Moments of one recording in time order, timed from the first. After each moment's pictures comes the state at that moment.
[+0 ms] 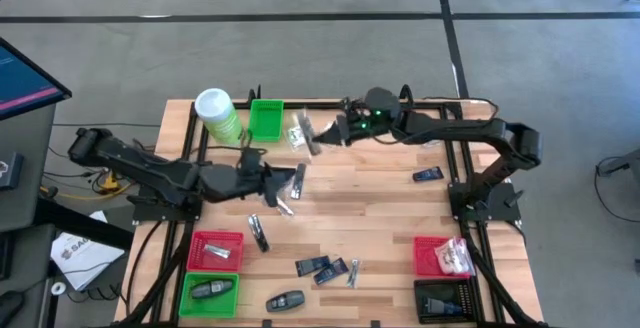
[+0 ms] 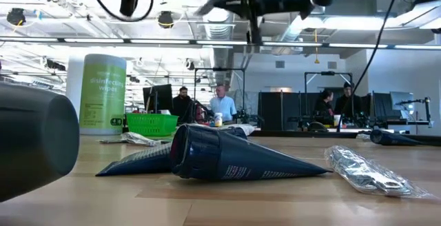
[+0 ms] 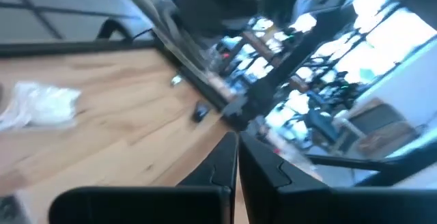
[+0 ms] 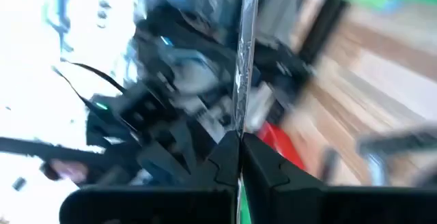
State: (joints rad) left arm -0.27 1.08 0.75 0.14 -0.63 -0.76; right arm -0.32 1.56 1.12 0.30 -0.47 1.18
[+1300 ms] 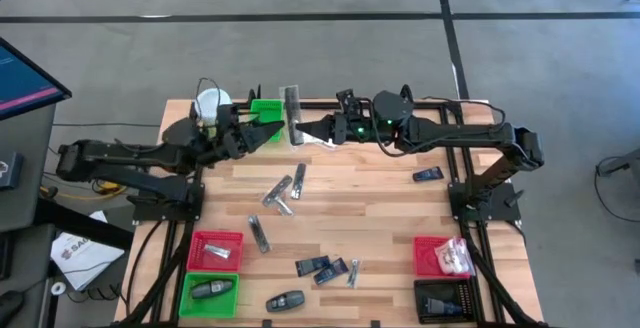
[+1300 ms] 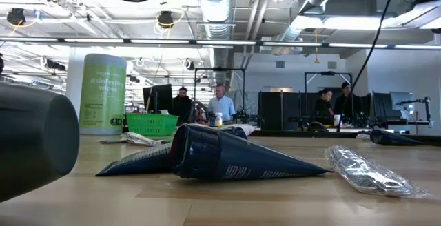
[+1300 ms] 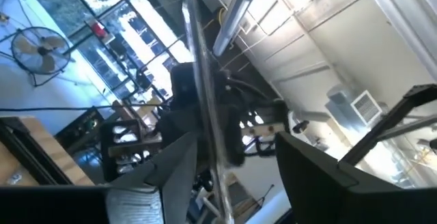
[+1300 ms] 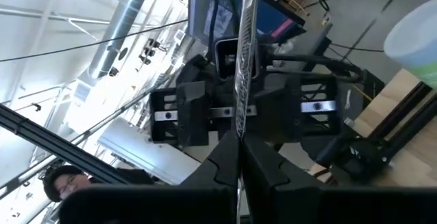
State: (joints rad) left arm 0.06 0.99 0.75 0.62 -0.18 -0.87; right arm -0.12 1.57 1.38 0.29 -0.11 1.02
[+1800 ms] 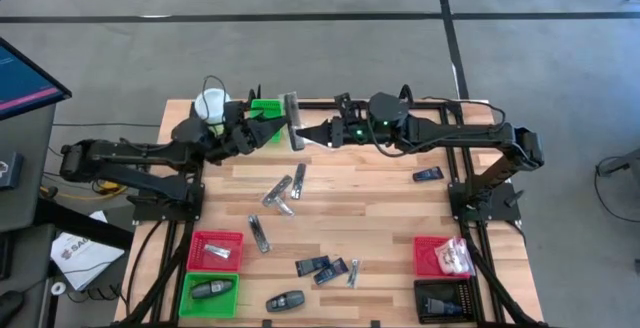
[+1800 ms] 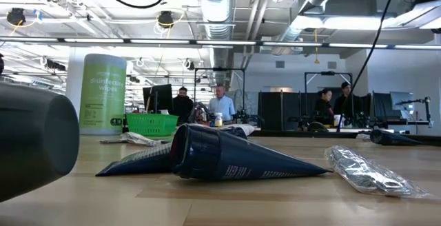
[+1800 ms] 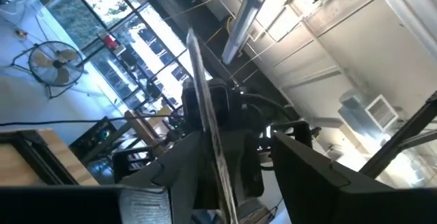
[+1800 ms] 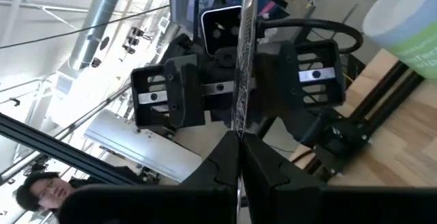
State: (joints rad) left arm 0.11 1.04 0.75 0.67 -0.17 -0.85; right arm -0.11 1.57 1.38 0.21 -0.12 1.02
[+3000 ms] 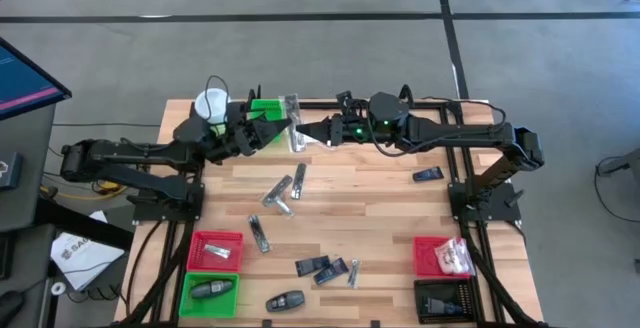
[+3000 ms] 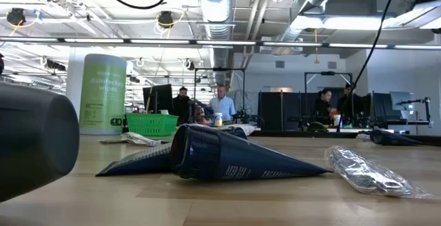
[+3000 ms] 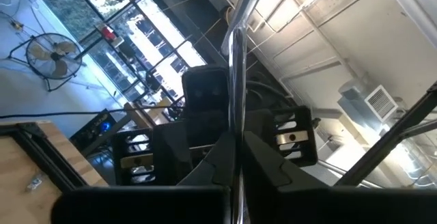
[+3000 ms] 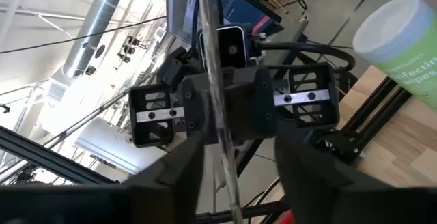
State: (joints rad) left arm 0.11 1.05 0.75 0.65 -0.14 -0.85; right arm -0.11 1.57 1.38 0.22 -0.08 1.00
